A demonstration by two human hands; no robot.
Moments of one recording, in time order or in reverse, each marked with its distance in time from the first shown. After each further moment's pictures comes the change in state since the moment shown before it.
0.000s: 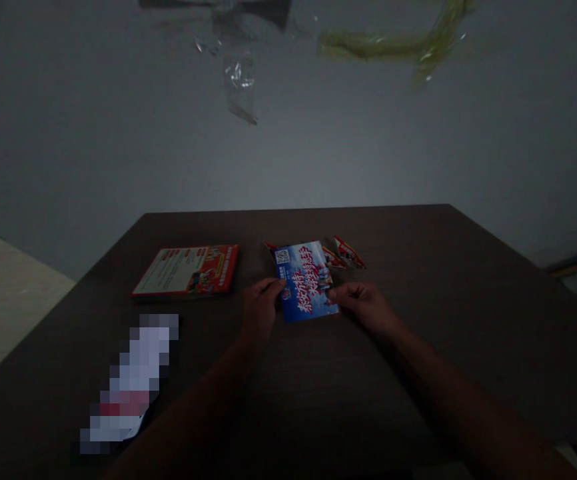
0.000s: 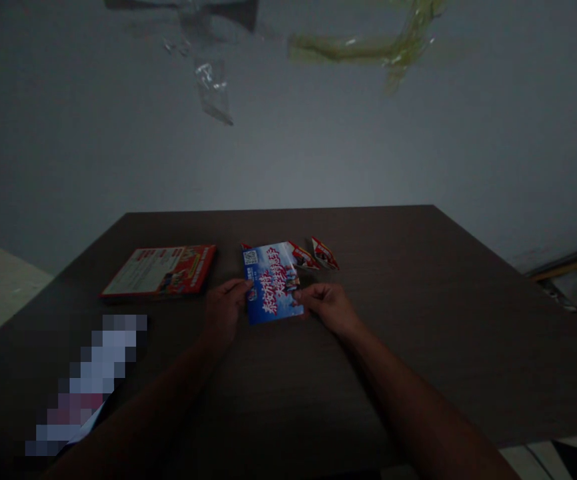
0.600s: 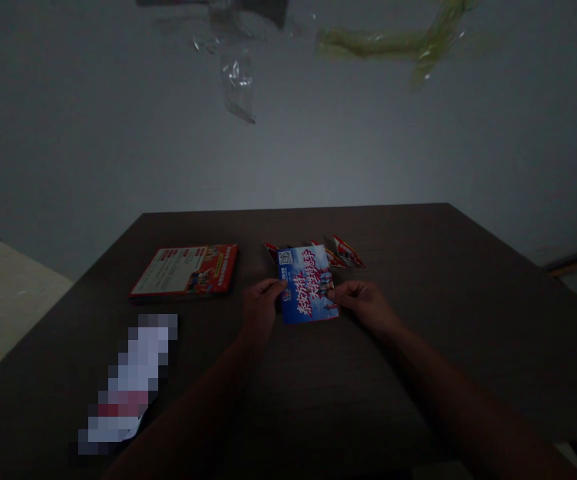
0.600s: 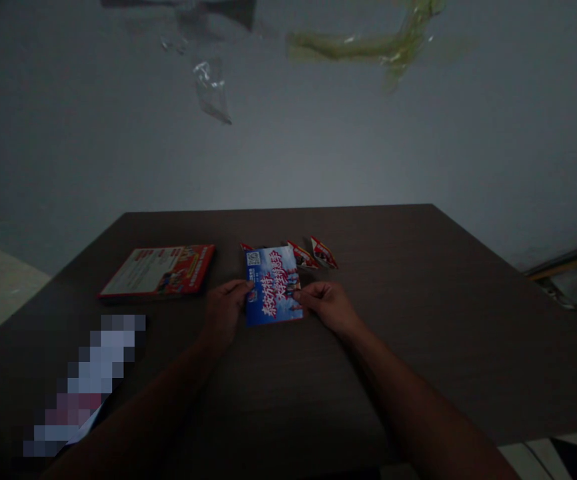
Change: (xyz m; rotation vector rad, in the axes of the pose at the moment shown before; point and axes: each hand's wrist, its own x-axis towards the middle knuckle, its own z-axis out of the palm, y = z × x) left_hand 0.000 -0.002 0.000 -0.003 -0.027 -0.046; right_hand 0.000 -0.003 0.000 -0.001 0.034 -0.022
